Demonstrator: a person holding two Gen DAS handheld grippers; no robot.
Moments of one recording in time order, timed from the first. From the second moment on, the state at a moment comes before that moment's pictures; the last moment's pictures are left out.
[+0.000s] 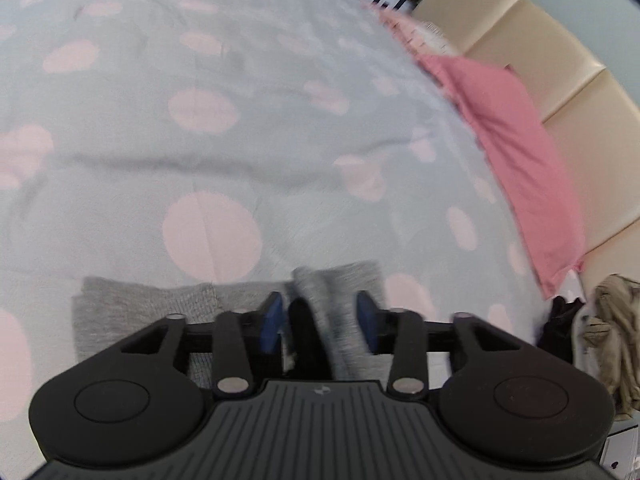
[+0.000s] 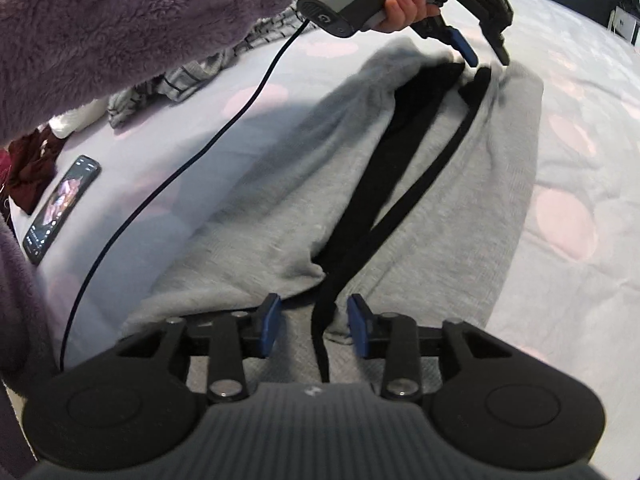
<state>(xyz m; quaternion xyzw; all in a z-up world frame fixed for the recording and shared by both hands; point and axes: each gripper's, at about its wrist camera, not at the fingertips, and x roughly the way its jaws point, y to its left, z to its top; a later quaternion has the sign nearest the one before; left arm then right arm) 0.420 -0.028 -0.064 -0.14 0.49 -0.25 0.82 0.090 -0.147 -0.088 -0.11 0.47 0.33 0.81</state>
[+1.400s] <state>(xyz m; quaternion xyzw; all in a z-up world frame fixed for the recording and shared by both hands) 0.399 -0.001 -0.075 -0.05 0.46 -0.27 0.84 0.224 -0.108 -0.077 -0.08 0.42 0.24 0.87</state>
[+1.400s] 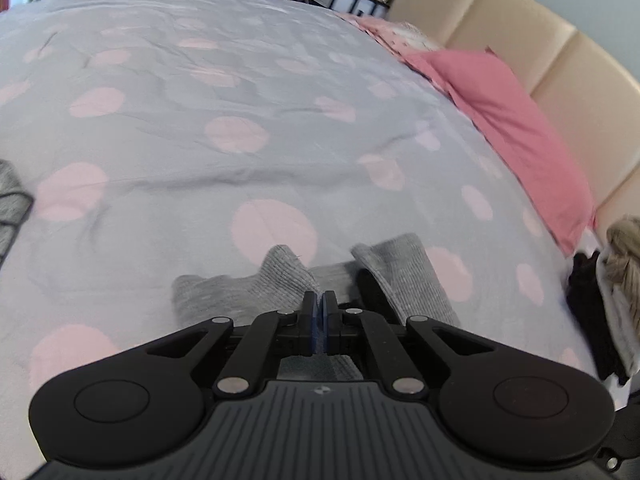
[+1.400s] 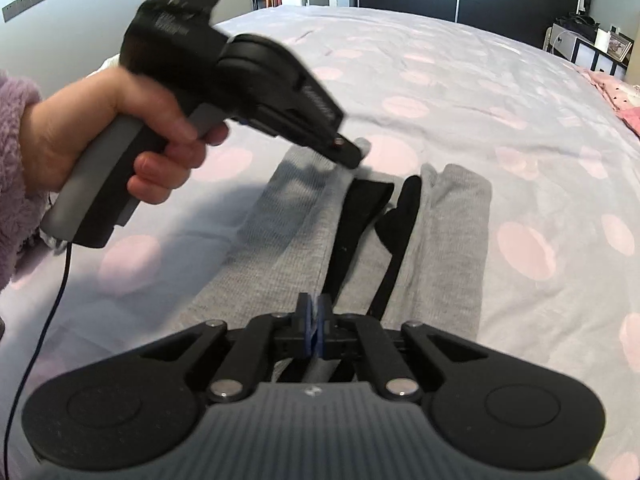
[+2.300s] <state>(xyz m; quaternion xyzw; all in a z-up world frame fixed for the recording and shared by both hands) 0.417 -0.005 -0.095 -0.10 0.50 -0.24 0.83 0.305 -0.141 -0.091 -0.04 0.40 0.19 0.89</state>
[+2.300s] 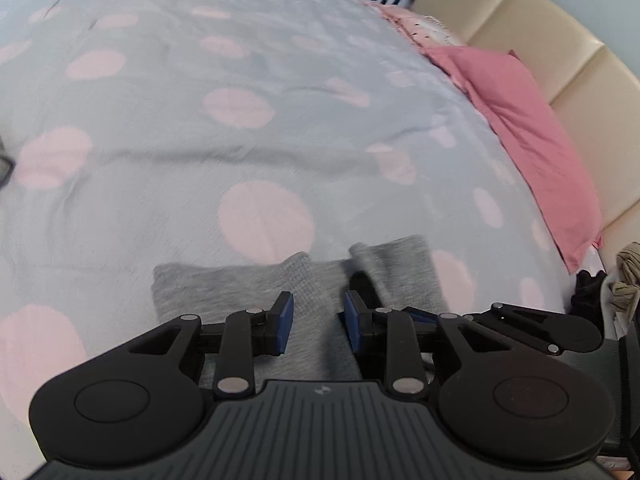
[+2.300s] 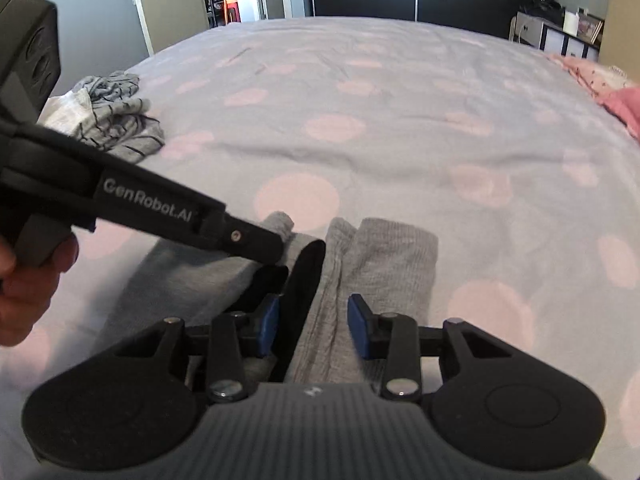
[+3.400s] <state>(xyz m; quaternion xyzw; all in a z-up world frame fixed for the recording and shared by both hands) 0.234 -0.011 -0.048 0.01 0.48 -0.31 0.82 0.163 -0.160 -0.081 -0.09 0.43 0.27 0.86</state>
